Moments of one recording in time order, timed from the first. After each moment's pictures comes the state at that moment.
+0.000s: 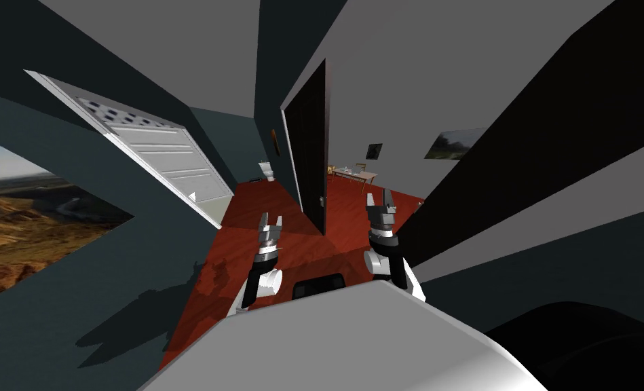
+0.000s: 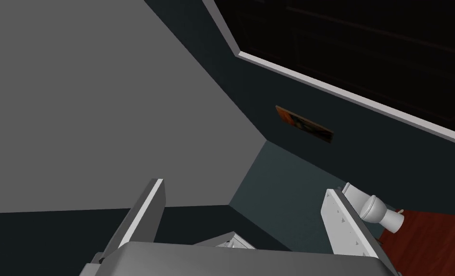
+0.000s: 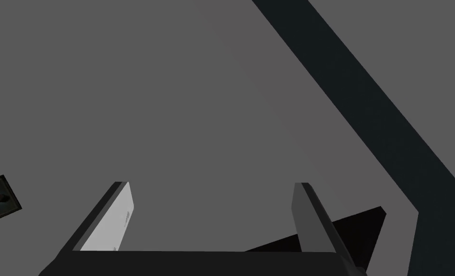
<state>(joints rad) 0.33 0.07 -0.17 -1.85 0.09 -0.63 0.13</state>
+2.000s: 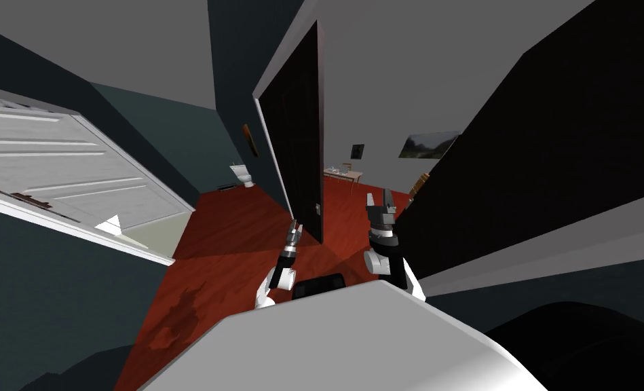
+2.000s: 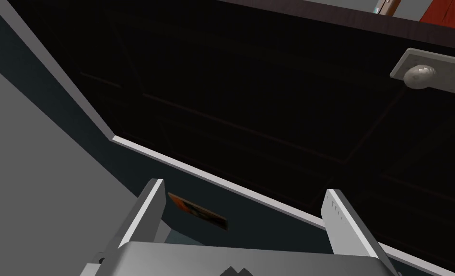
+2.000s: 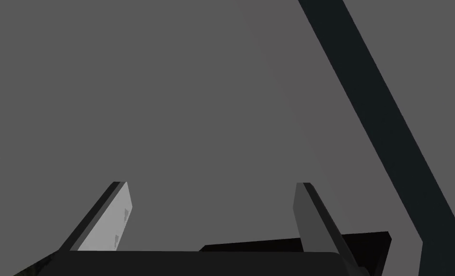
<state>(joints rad) 0.10 0.10 -0.33 -1.32 0.08 -0.71 0.14</state>
